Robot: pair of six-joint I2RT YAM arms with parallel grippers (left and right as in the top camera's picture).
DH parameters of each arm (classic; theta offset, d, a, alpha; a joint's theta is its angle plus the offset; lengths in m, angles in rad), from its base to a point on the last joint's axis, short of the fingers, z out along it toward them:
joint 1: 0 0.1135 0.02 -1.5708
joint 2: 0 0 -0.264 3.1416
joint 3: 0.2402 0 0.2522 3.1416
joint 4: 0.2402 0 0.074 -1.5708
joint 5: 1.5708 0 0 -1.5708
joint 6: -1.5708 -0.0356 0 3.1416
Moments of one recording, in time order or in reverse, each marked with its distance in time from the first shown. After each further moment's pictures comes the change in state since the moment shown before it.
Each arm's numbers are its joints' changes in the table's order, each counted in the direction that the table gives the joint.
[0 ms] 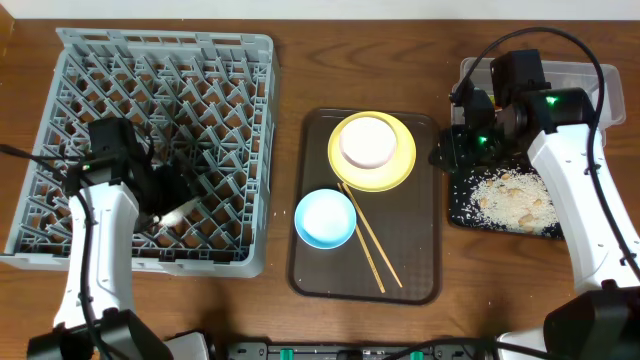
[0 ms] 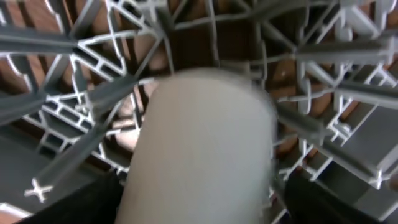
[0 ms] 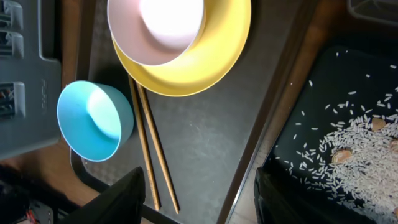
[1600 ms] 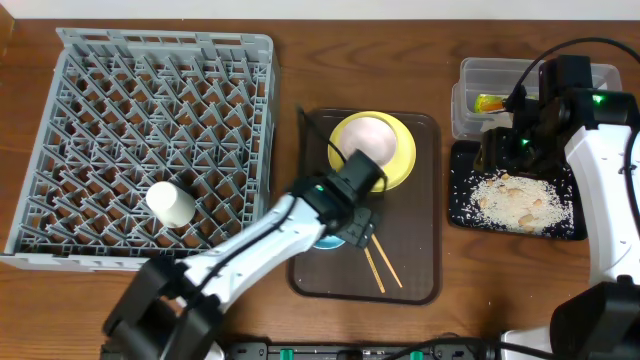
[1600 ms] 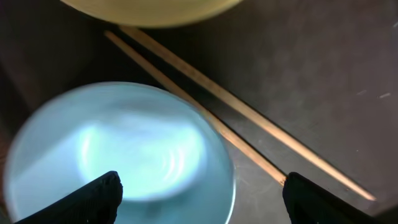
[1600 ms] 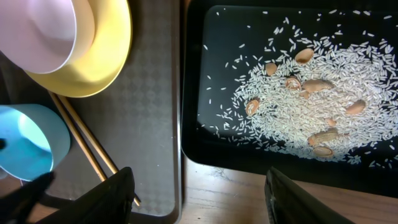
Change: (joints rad) left arm -1.081 0.229 0.040 -0.250 -0.068 0.002; right arm -0.179 0.000 0.000 0.081 0.153 -0.028
